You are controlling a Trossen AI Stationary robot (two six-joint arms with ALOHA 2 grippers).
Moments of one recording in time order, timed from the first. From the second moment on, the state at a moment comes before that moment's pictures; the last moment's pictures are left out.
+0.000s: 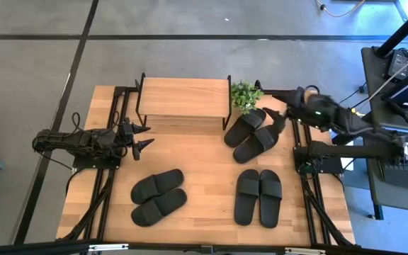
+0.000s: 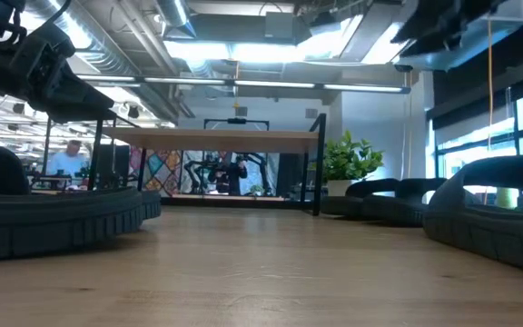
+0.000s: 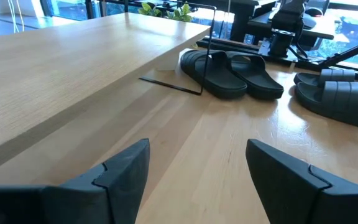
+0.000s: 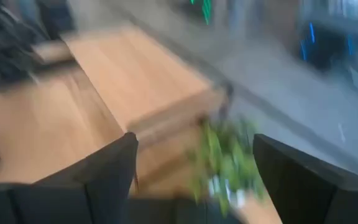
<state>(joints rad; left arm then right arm) -0.08 0.00 0.13 -0.39 -0.48 -0.23 -0.28 0.71 0.86 -0.57 0.34 0.12</state>
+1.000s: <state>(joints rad) -0.08 0.00 0.13 -0.39 -0.54 -0.23 -0.01 1.52 0.91 -1.07 0.37 0.83</state>
